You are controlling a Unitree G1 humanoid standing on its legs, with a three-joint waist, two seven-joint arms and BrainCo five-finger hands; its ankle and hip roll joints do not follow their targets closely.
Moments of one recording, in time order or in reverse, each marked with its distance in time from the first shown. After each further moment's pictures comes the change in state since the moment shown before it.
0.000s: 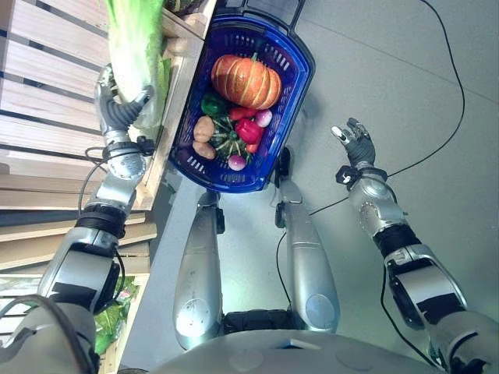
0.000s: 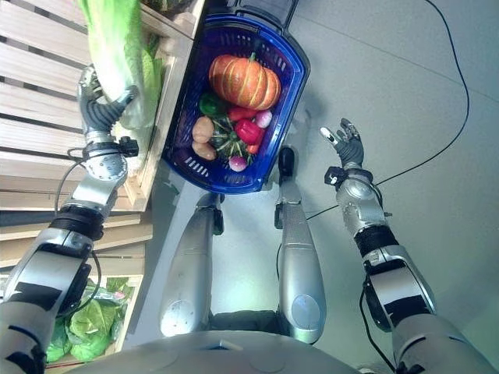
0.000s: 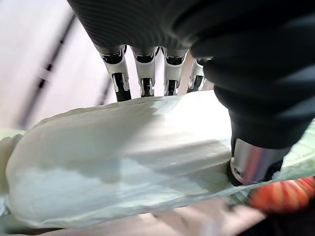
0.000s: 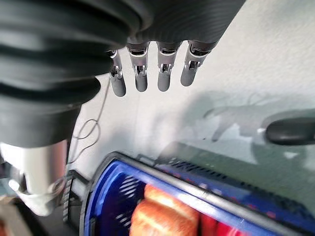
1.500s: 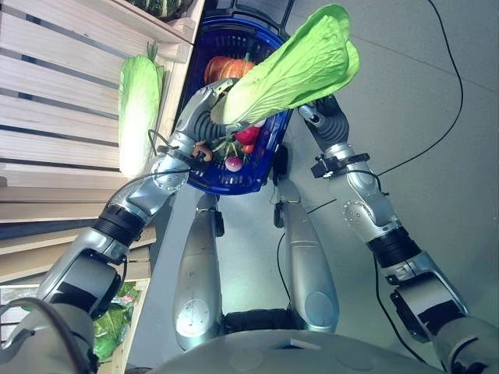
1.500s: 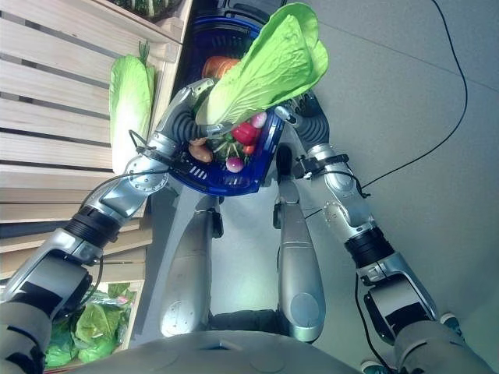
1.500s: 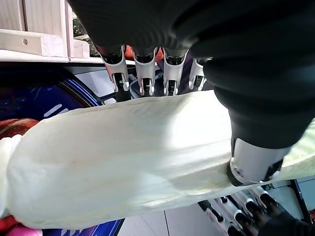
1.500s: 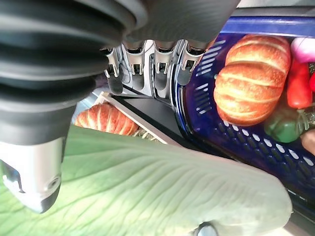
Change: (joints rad) left arm 0.004 0.012 -0.246 -0.312 0.190 -0.055 -0.311; right arm 0.007 -0.019 0.138 -0.494 0.095 -0.022 0.198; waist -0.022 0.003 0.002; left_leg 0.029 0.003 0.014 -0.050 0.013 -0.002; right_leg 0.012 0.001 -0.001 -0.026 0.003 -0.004
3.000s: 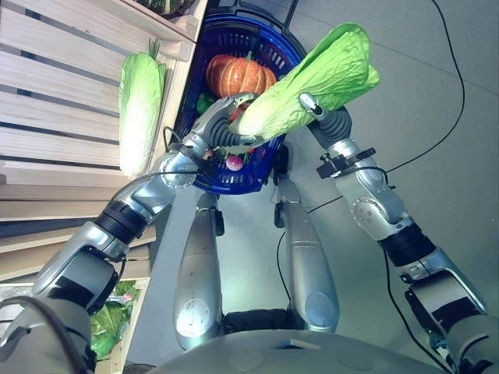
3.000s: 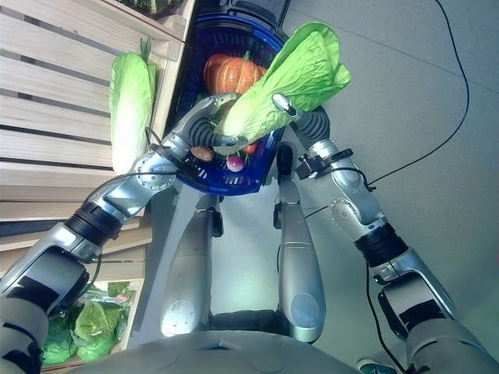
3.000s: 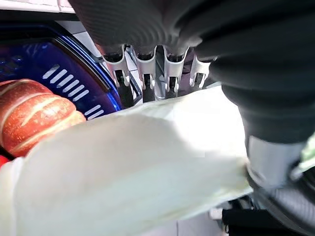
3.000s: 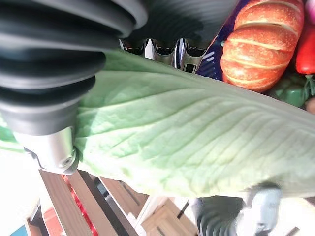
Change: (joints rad) left arm -0.040 0.024 -0.095 -0.076 -0.041 0.135 -0.140; right arm -0.010 -0.094 0.075 -0.086 0.132 -0.006 0.086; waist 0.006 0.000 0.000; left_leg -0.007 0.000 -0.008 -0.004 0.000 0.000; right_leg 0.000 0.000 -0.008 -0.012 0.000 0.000
